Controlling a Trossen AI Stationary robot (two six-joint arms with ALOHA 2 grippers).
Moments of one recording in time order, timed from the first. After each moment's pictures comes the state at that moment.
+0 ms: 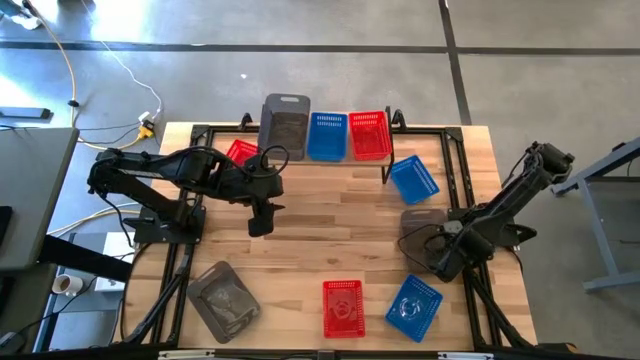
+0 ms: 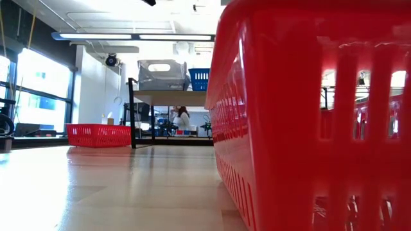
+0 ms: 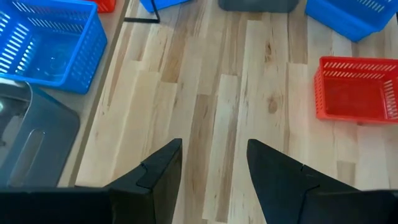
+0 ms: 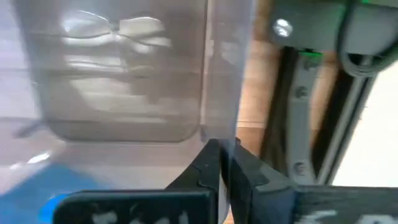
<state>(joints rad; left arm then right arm) -0.04 1.36 1.52 -1.09 -0.25 -0.19 0.77 1.17 0.71 -1.16 -0.12 2.23</state>
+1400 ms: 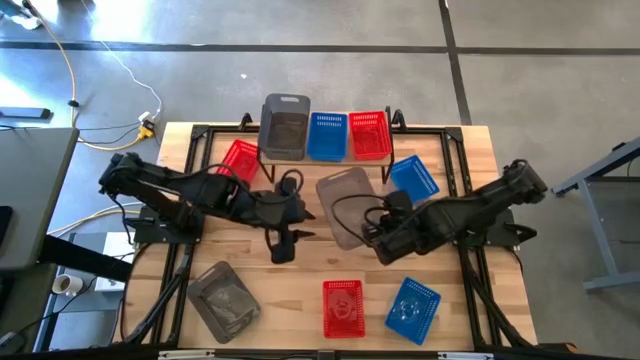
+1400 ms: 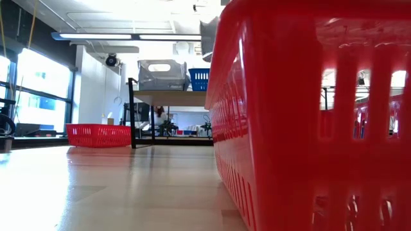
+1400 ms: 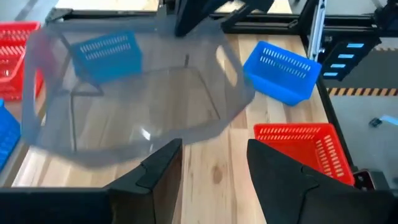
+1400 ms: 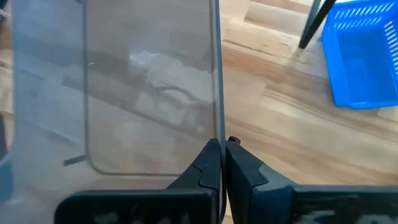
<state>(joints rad) -0.17 1.48 1.52 -0.72 -0.24 -0.19 0.44 1.59 1.59 -1.41 0.53 1.62</state>
